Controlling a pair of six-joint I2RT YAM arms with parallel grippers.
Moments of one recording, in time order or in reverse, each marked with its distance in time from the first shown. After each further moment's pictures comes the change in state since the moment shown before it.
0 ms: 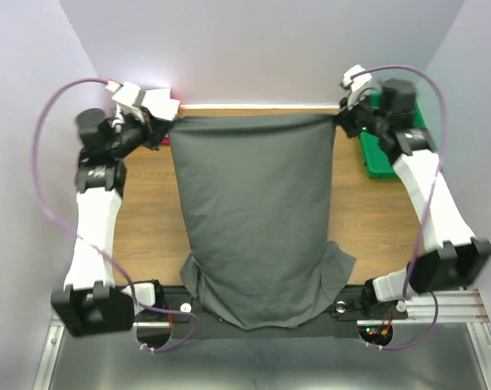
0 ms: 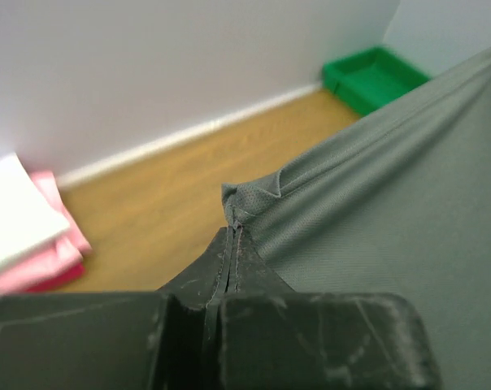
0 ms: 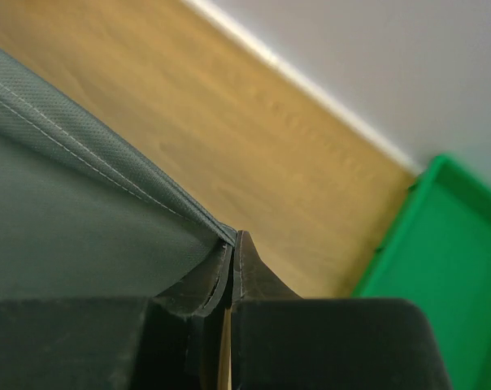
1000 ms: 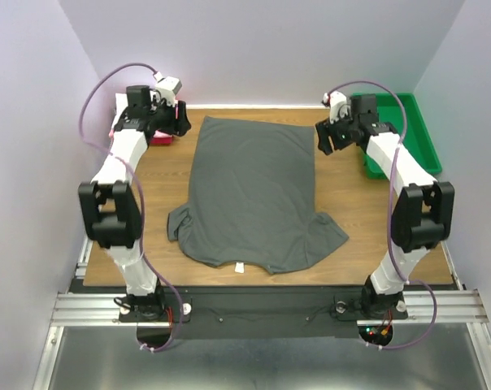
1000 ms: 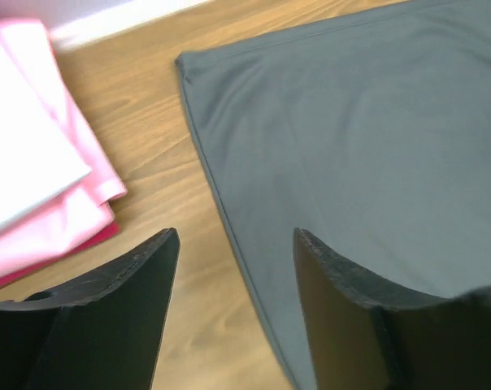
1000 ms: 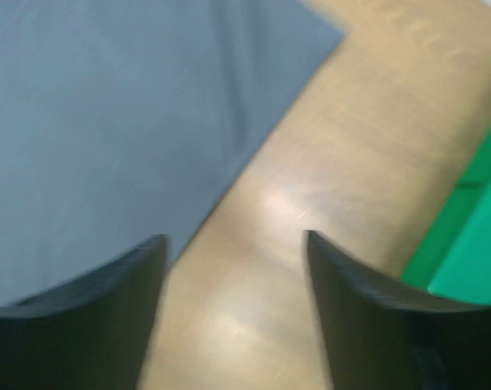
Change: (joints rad) left arm -0.113 0.822 0.388 -0.144 -0.292 0.219; right arm -0.019 0.471 -0.015 0.038 0.079 0.036
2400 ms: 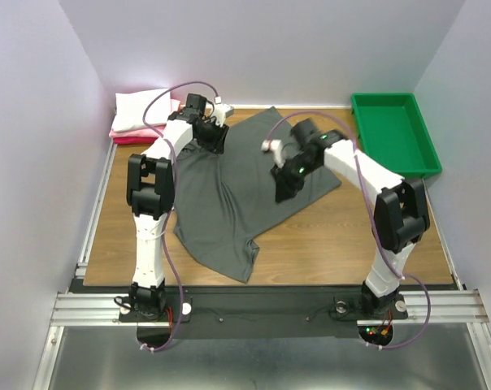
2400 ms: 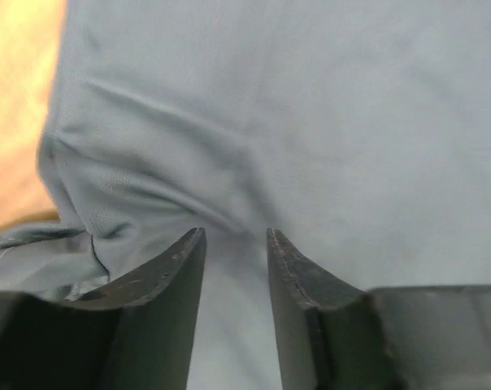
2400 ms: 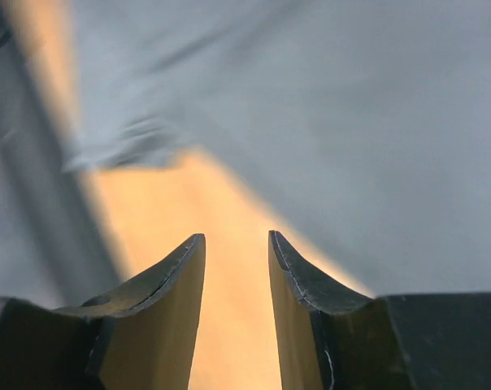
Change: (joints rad) left arm -0.209 0.365 0.322 -0.350 -0.084 0.170; right arm 0.421 -0.017 -0.064 -0.502 -0.434 -0.143
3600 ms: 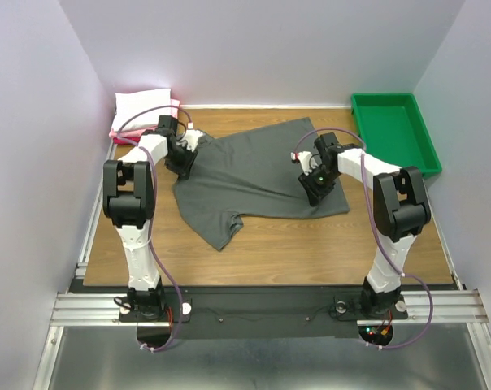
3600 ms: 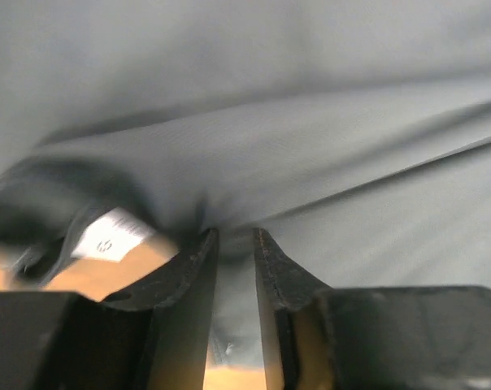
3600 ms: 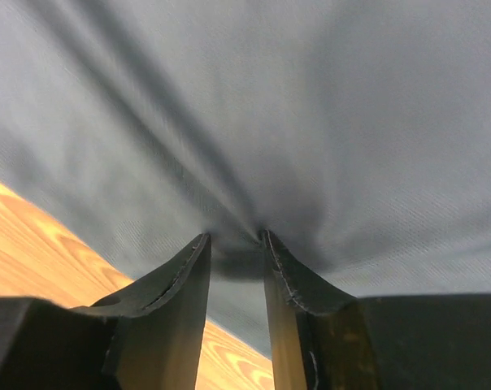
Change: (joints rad) left arm 0.133 -0.255 -0.460 -0.028 -0.124 0.140; right arm -0.272 0.087 -0.213 0.259 0.459 -0.003
